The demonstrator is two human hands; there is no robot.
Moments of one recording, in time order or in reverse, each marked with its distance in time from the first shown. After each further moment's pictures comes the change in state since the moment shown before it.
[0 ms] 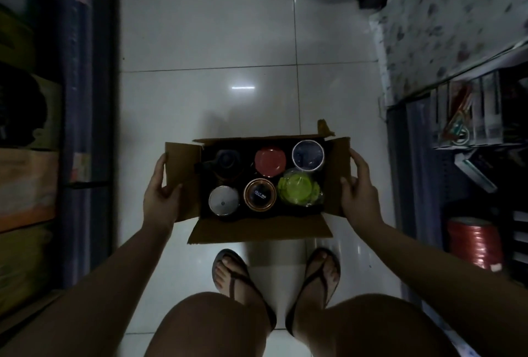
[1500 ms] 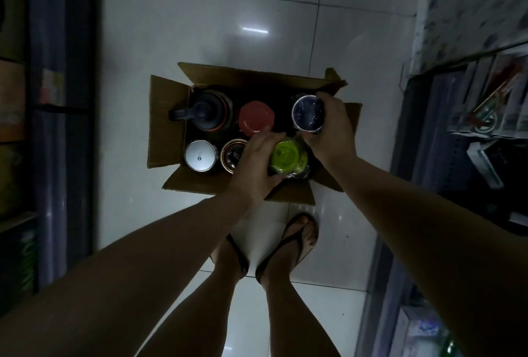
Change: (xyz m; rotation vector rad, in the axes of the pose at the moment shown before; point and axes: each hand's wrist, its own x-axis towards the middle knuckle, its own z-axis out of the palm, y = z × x) left_hand -0.058 0.022 0.163 0.383 -0.343 0.367; right_hand 0.061 -0.032 0.035 -0.282 -0.130 -0.178
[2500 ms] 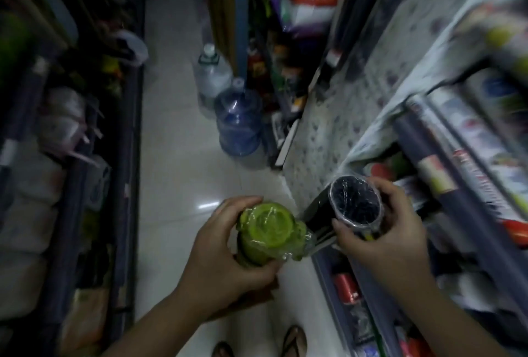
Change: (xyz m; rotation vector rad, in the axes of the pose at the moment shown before) left_hand -0.219 0.472 -0.393 -0.205 0.066 0.639; right_hand -0.339 -0.365 -0.444 0.397 0.700 -0.252
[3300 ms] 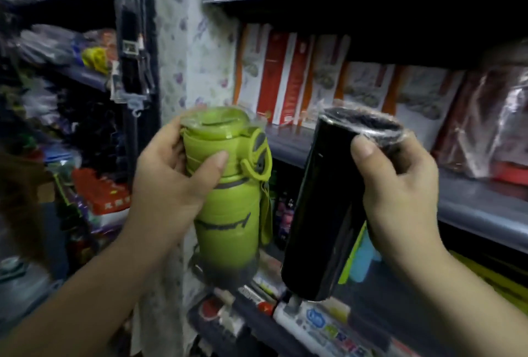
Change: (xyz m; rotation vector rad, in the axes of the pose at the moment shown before) left_hand 0.102 0.408 0.033 -0.767 -0.159 0.727; right_hand -0.047 -0.314 -0.302 0.052 0.706 -0.610
